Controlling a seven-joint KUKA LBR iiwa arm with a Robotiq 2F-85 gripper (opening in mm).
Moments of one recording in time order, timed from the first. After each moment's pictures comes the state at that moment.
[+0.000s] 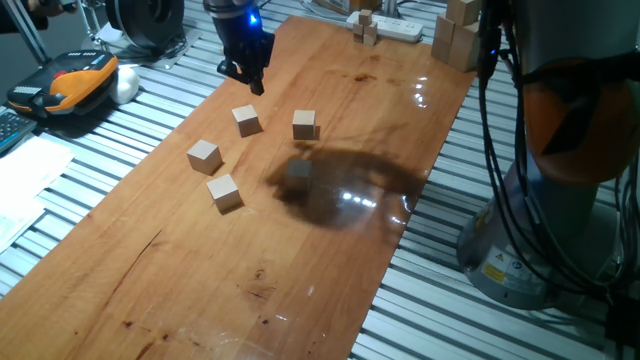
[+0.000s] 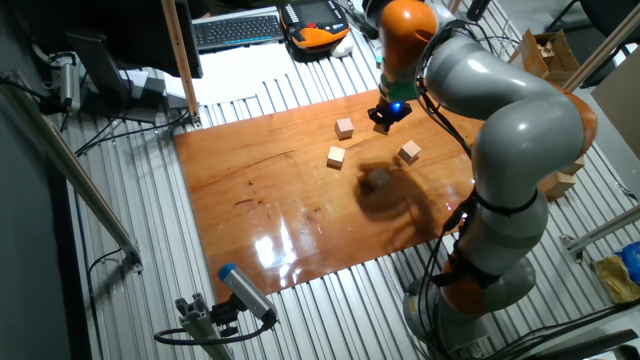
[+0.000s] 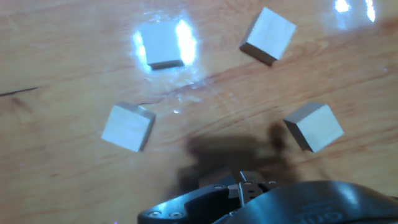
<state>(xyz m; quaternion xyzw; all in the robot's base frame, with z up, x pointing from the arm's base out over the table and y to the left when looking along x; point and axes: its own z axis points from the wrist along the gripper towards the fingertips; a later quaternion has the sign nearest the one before) 0.521 0.007 0.230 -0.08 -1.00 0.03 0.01</state>
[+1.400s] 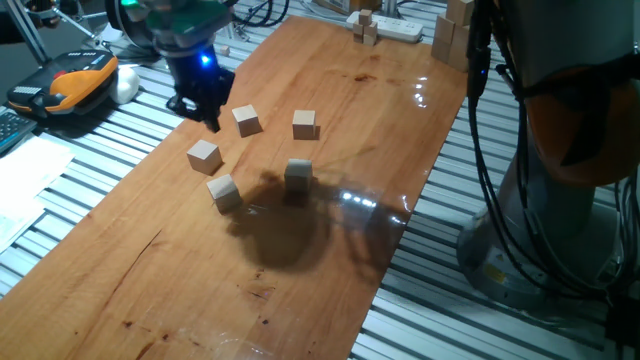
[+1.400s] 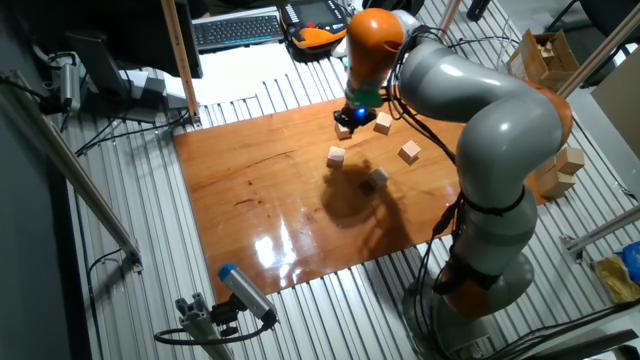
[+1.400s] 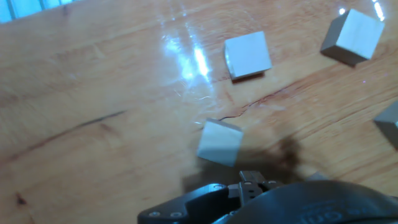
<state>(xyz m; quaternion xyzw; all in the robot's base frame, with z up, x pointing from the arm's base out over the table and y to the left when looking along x) 0.550 0.117 0.214 -0.15 -0.99 0.01 0.01</state>
